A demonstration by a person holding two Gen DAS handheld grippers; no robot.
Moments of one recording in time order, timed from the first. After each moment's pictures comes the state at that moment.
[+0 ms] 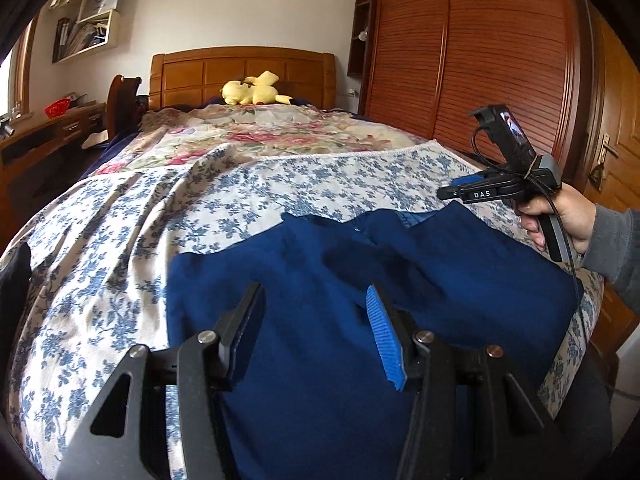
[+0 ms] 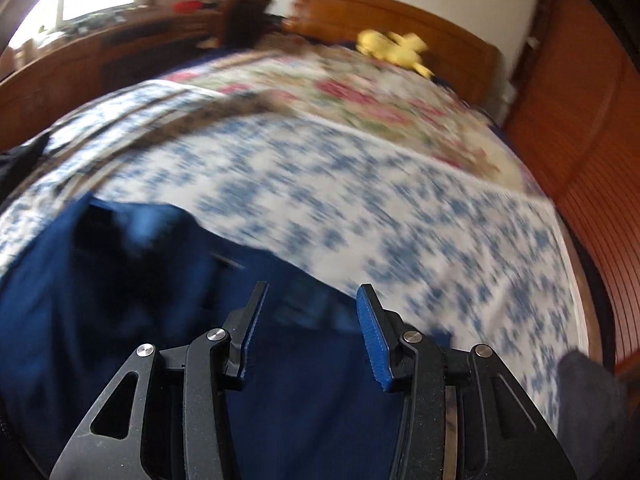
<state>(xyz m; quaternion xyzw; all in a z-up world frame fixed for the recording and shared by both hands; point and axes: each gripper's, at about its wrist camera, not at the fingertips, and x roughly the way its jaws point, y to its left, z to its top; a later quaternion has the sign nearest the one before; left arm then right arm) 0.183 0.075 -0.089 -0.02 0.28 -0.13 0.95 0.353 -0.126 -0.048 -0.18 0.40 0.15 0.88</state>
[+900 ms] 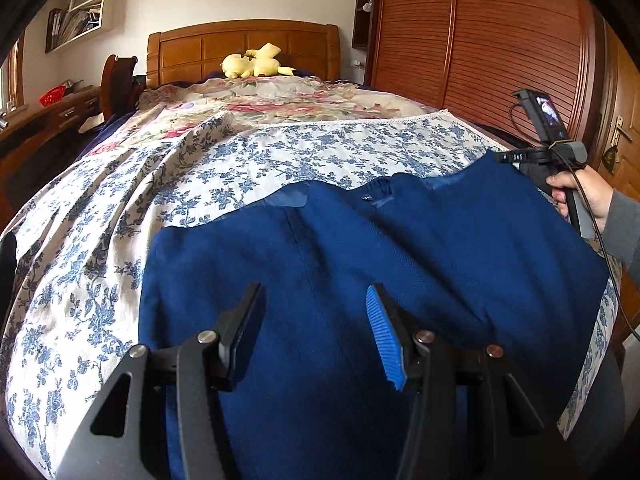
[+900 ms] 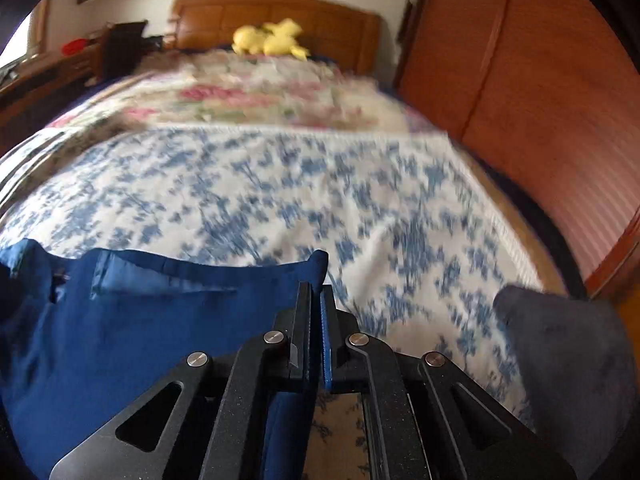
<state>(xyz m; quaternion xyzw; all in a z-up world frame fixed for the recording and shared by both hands) 0.212 0.062 -0.119 -0.01 0.33 -0.12 0.94 0.391 -0.245 -0.063 -0.11 0.40 -0.01 0.91</state>
